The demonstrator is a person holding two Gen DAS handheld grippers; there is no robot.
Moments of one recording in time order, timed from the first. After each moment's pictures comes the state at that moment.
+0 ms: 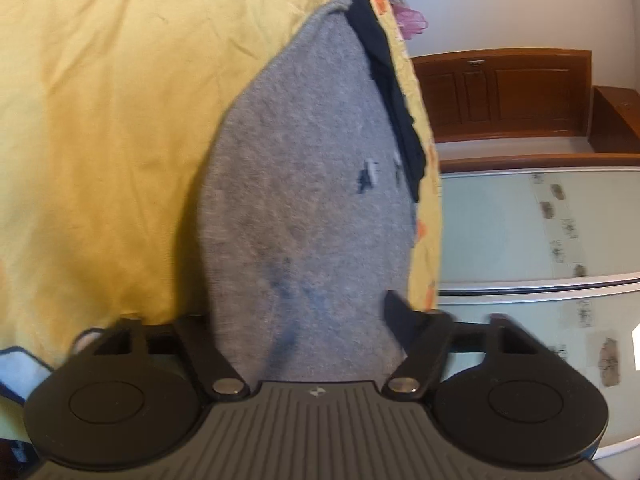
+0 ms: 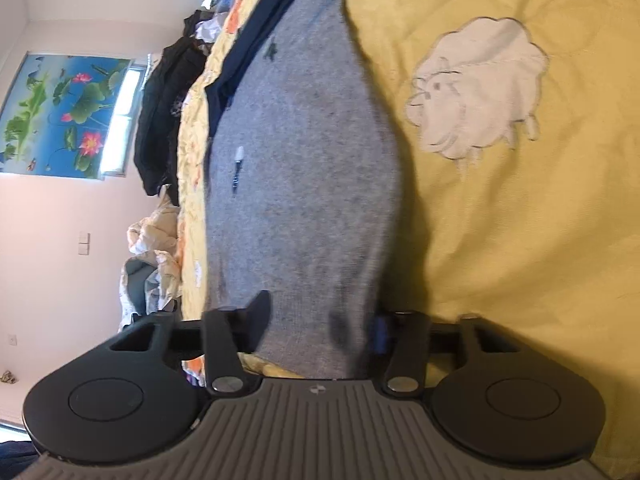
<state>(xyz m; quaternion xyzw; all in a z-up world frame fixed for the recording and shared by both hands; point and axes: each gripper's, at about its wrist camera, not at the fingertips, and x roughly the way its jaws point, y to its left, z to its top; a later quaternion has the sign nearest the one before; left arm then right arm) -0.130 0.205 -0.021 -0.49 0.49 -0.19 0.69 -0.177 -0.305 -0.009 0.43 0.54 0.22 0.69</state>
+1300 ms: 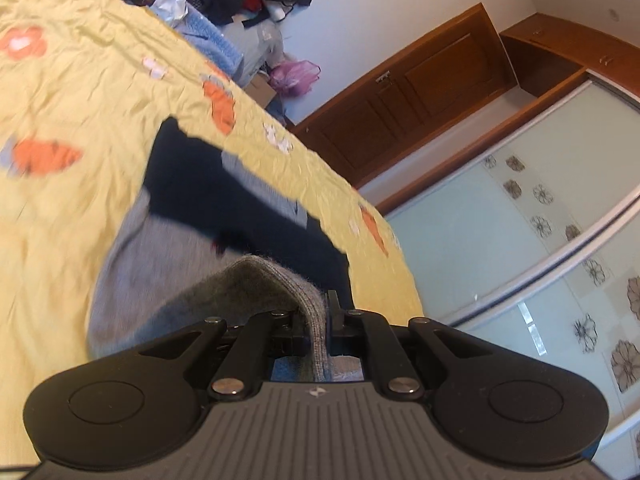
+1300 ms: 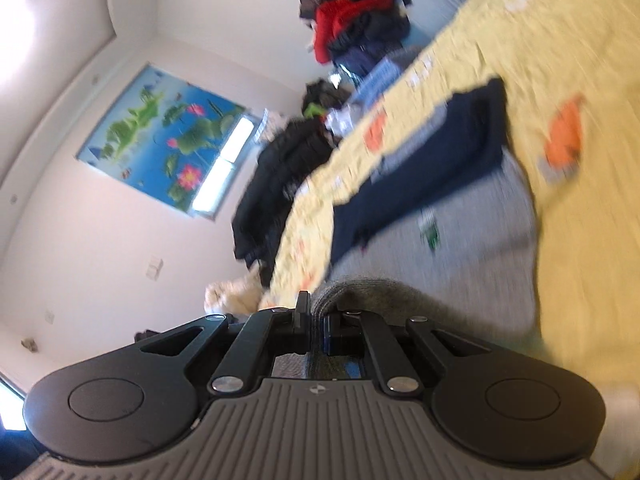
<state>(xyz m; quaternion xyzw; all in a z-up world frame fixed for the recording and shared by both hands) 0.027 0.174 0.124 -0.35 0.35 -0.26 0.83 -0.042 -0.323 0.096 0.43 0.33 0.33 0.77</state>
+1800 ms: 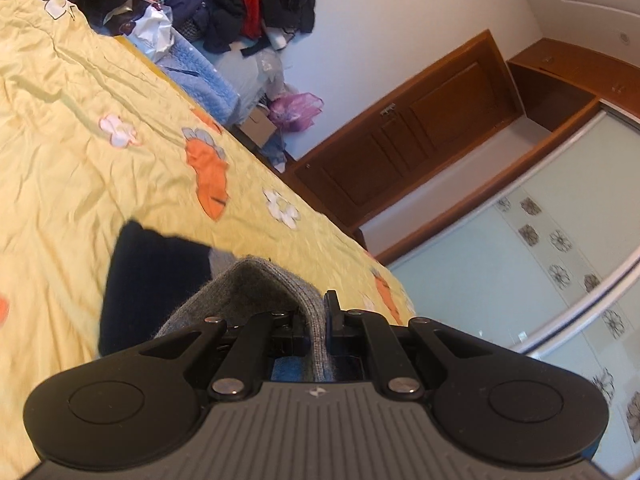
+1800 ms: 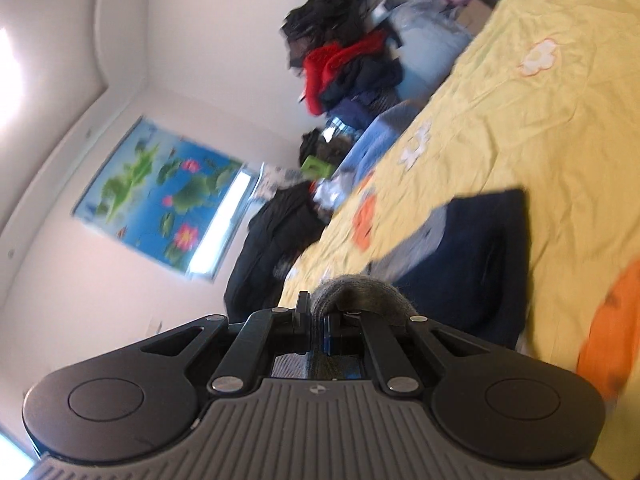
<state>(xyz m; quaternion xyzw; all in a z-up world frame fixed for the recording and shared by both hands) 0.187 0.168 0.117 -0.37 0.32 -0.24 0.84 0.127 -0.345 0.063 0.48 0.30 0.29 0.77</state>
